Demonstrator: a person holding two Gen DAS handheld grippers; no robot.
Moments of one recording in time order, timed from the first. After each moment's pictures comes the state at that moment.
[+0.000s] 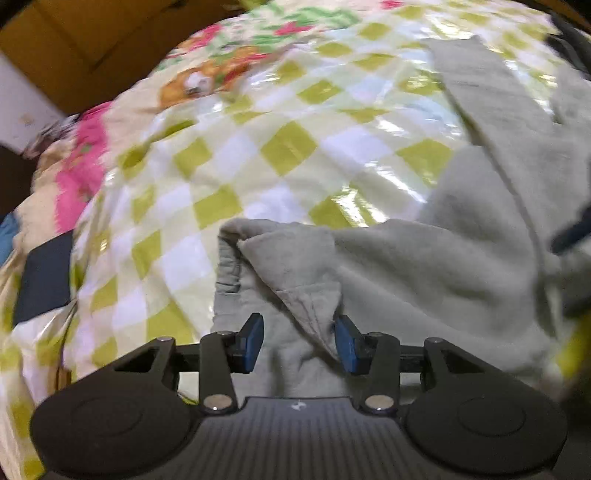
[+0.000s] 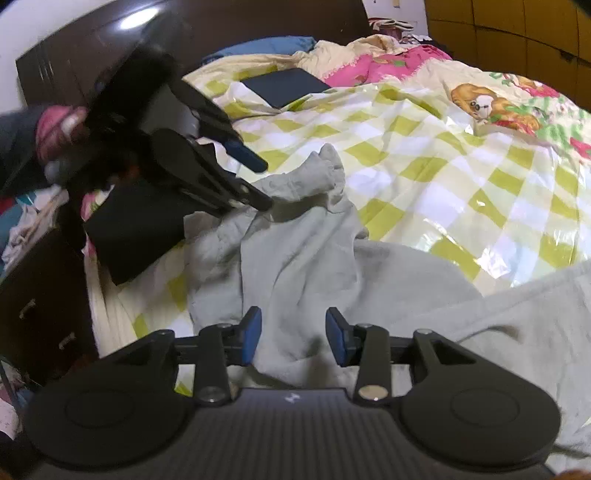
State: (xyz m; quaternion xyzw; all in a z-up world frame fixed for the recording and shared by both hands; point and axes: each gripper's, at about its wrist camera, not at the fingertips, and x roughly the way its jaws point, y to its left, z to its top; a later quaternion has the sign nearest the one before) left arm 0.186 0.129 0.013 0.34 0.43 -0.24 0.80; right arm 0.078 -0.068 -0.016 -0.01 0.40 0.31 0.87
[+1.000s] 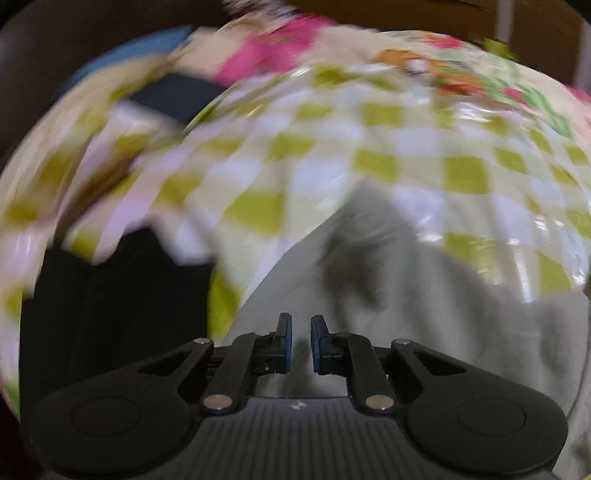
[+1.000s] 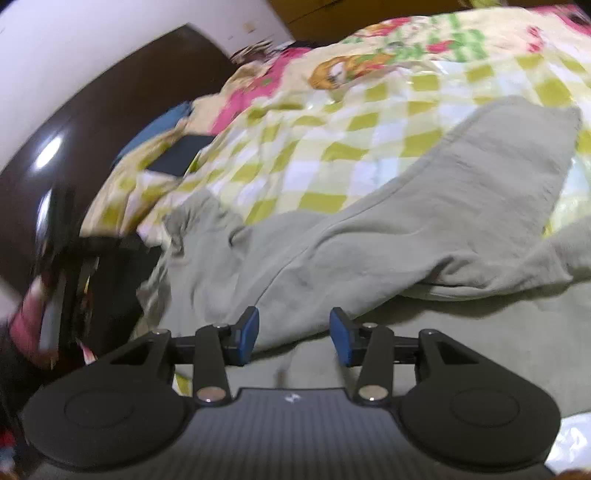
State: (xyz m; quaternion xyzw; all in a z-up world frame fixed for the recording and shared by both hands) left arm 0.188 0.205 -0.006 0.03 0.48 0.03 0.87; right arm 0.057 -0.185 -0.041 0.23 0.39 0.17 0.87
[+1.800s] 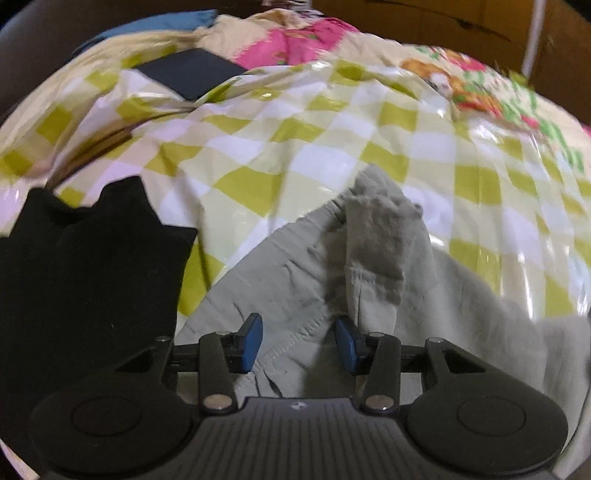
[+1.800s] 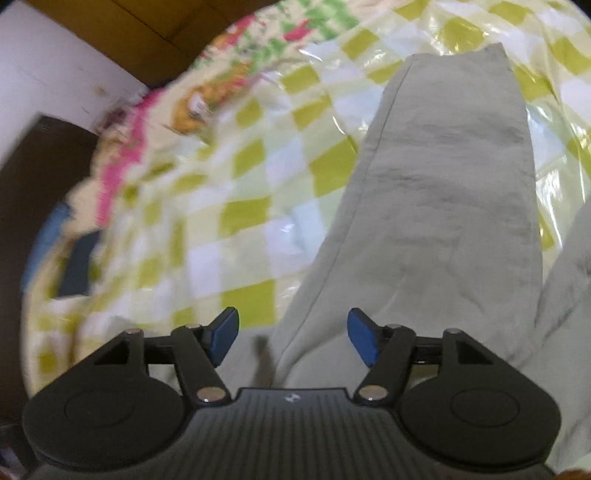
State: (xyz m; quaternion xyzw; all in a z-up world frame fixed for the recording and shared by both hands) left arm 0.191 0.195 -0.034 -0.03 0.46 0.04 0.89; right arm 0.181 -0.176 -0.058 0.32 0.45 -0.05 0.83
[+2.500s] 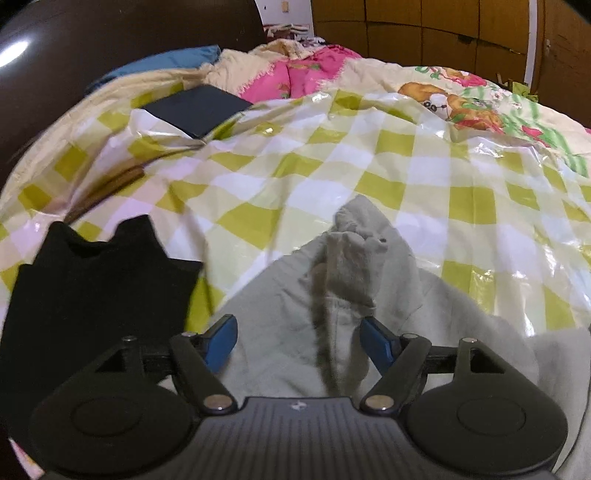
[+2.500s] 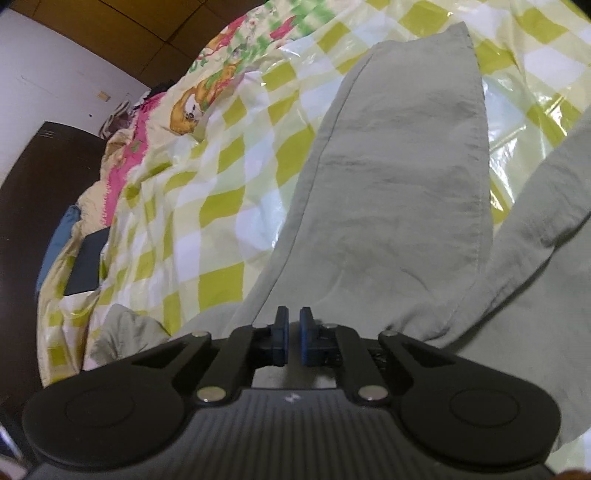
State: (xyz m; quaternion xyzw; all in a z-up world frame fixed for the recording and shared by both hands) left arm 0.188 0.169 -0.021 0.01 0.42 0.05 0.91; right arm 0.122 -0.221 -0.066 0.39 0.42 0.00 0.82
